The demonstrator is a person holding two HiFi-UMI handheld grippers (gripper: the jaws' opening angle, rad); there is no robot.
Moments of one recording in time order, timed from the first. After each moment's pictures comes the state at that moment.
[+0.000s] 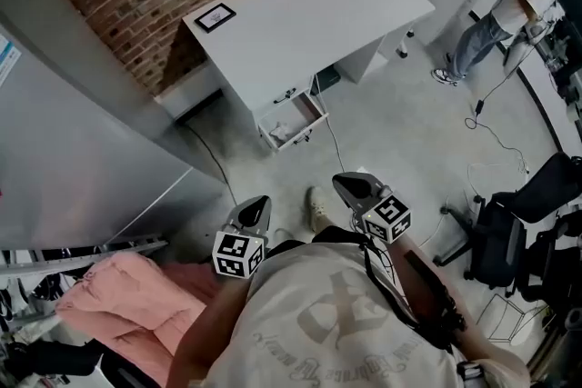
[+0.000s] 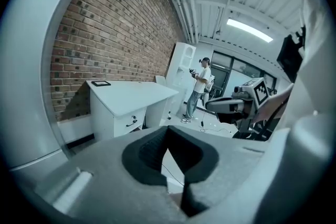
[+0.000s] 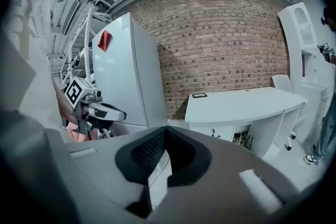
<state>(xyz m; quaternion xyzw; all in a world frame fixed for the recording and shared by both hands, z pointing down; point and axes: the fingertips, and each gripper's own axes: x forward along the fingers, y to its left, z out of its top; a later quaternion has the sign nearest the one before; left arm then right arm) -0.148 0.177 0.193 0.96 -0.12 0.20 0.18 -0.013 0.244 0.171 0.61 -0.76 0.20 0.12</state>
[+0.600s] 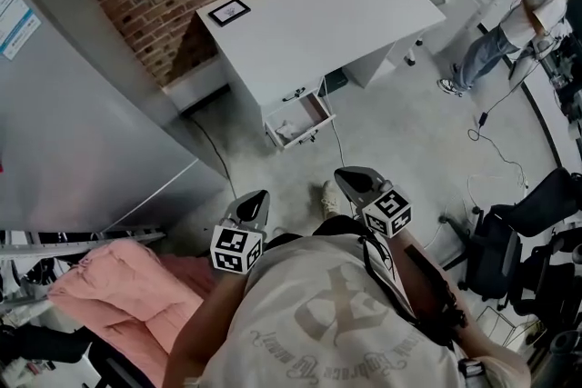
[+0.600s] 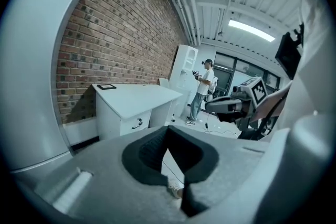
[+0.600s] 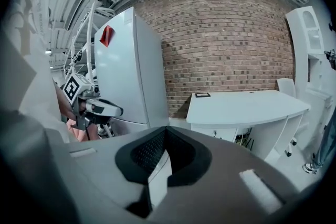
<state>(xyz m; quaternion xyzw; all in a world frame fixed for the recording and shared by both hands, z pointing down) -0.161 0.165 0.189 0.96 -0.14 0.19 0.17 -0.015 0.228 0.173 0.60 -0.77 0.19 0.14</state>
